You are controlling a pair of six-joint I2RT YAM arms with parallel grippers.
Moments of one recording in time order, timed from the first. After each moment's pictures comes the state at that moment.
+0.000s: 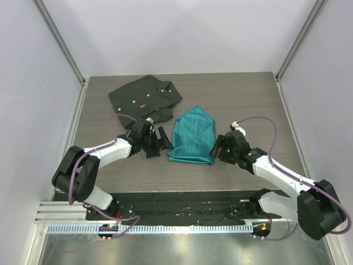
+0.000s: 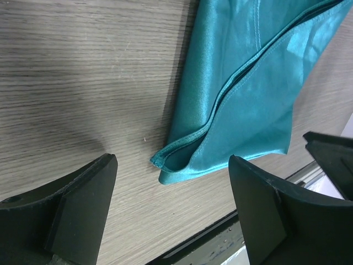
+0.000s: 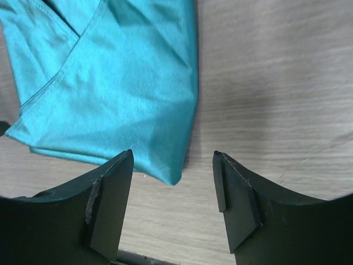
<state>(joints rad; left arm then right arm) -0.50 1.50 0.73 -0.11 0.26 -0.85 0.50 1.10 0.53 -0.27 0.07 0.74</state>
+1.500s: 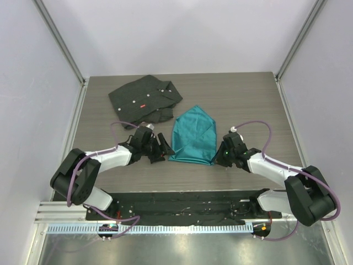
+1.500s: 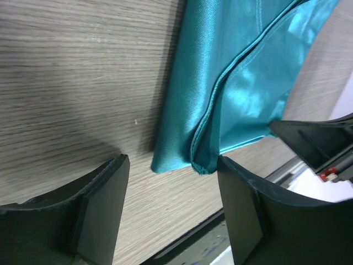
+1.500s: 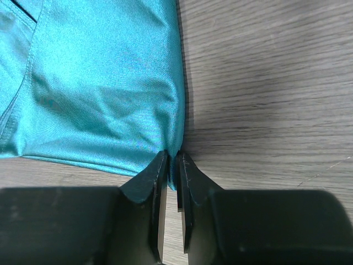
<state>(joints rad) -0.55 1.47 0.61 0.04 0.26 -0.95 0.47 1.23 0.46 -0.18 -0.03 0.84</state>
